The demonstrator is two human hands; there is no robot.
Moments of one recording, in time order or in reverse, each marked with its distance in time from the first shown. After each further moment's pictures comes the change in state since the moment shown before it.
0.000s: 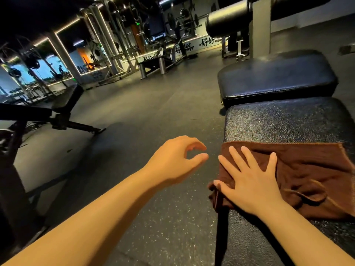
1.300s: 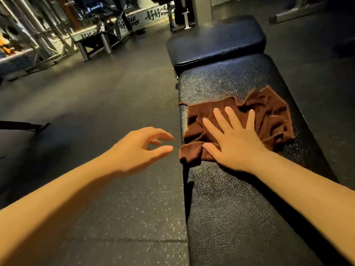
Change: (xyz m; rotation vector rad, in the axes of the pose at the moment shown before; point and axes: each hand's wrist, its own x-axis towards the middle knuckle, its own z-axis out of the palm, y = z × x) left_hand -0.023 -0.022 0.026 -0.123 -0.271 0.202; right_hand -0.048 0.043 -0.011 -0.124 -0.048 0.063
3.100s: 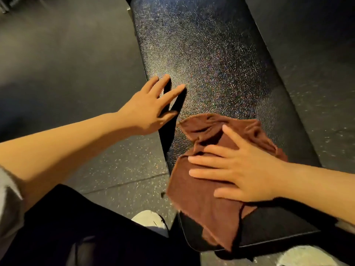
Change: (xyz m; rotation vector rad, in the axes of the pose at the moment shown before) left_hand 0.012 0.003 0.096 0.516 -0.101 0.354; right_hand -0.217 -0.032 0.033 0.120 0.056 -0.606
